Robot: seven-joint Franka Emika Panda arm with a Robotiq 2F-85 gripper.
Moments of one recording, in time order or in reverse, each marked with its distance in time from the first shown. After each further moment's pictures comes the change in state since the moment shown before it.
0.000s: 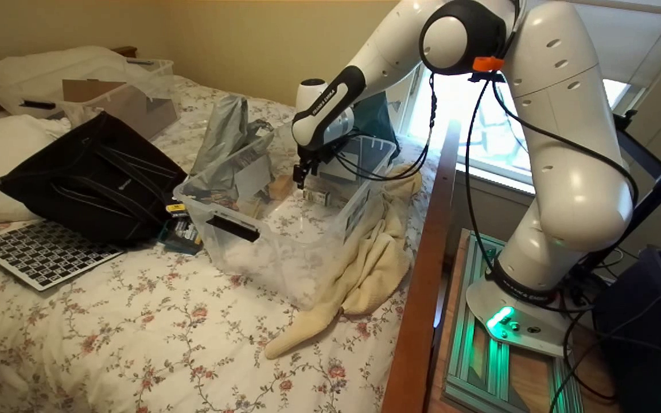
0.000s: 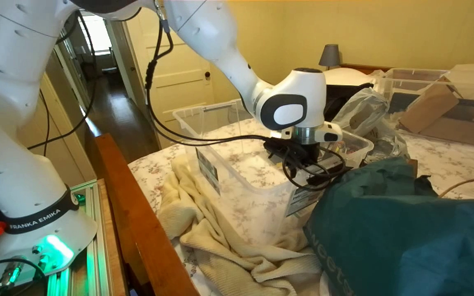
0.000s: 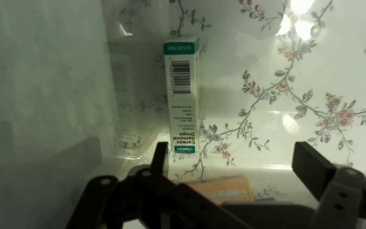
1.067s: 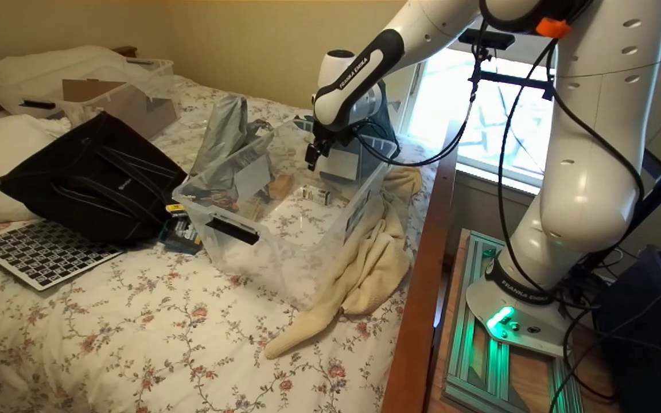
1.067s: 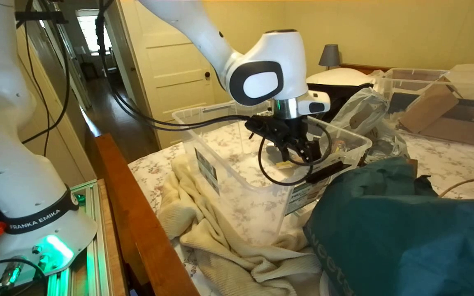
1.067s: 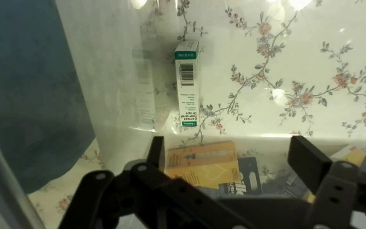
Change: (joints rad) arm 0.011 -0.304 -0.028 -0.297 0.001 0.114 -0.019
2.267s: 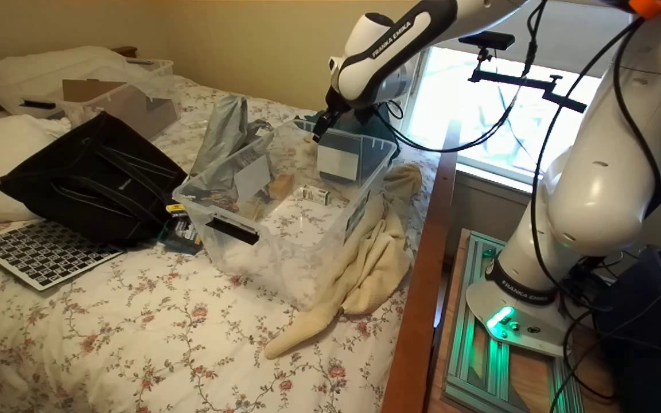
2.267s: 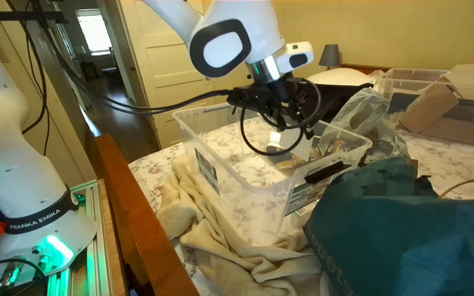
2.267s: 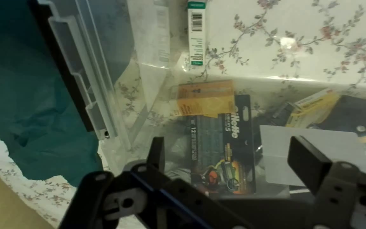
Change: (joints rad) arm 0.161 -0.286 -0.161 -0.221 0.038 0.177 -0.083
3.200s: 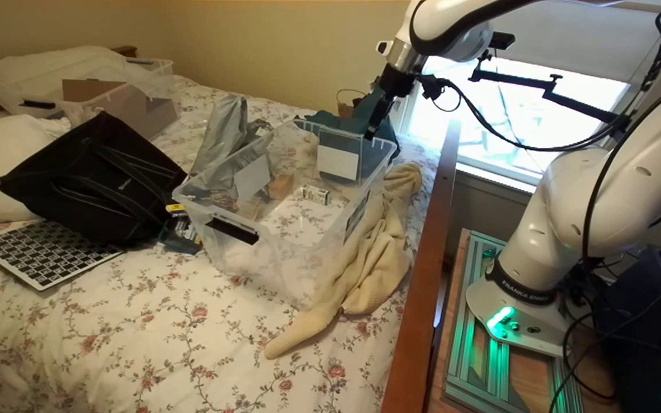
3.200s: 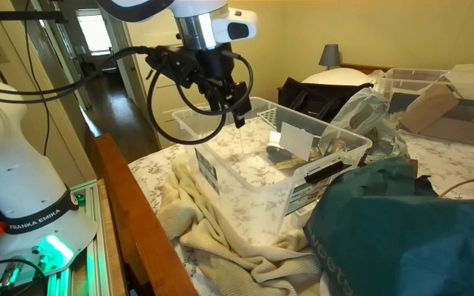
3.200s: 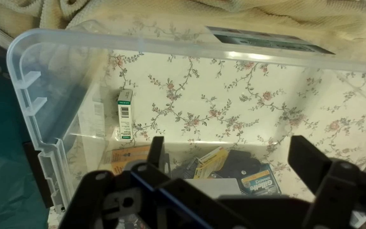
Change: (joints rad) arm 0.036 -0.547 -0.118 -0.249 0.008 -0.525 -0.146
